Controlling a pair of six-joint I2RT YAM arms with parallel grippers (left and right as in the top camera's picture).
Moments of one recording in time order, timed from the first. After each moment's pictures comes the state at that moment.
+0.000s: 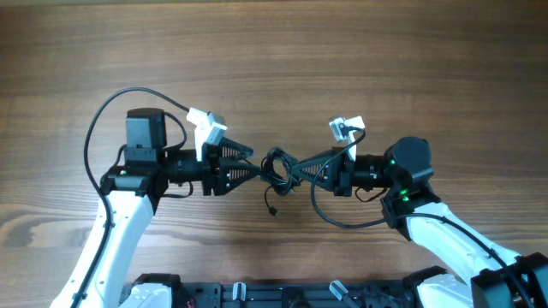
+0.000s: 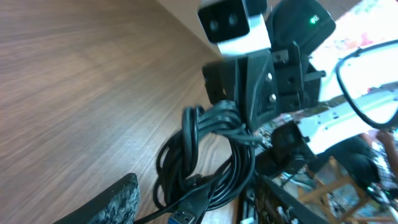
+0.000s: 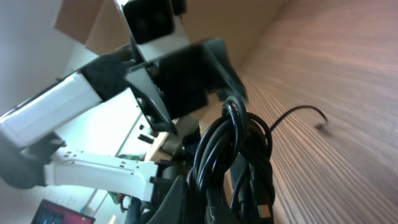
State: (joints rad) left arm -0.06 1.22 0.74 -0.44 1.27 0.26; right arm 0.33 1.33 0.40 0.95 -1.19 0.97
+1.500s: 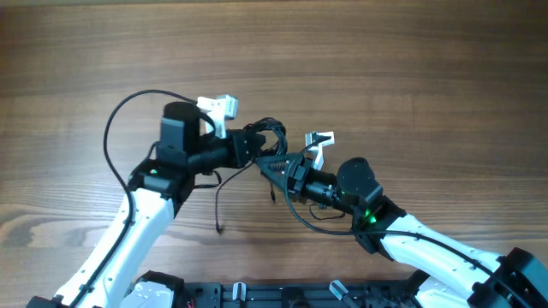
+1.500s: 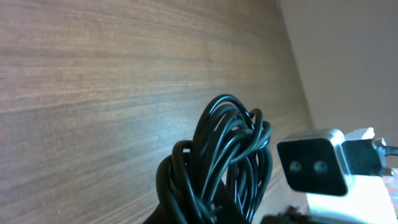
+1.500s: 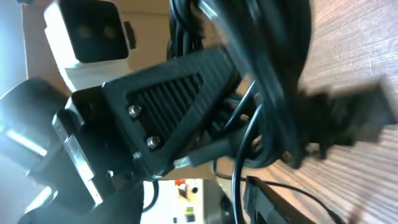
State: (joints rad) left arm -0.28 1.24 0.74 -0.19 0.63 -0.47; right arm 0.72 1.33 0.40 0.78 -0.44 1.48
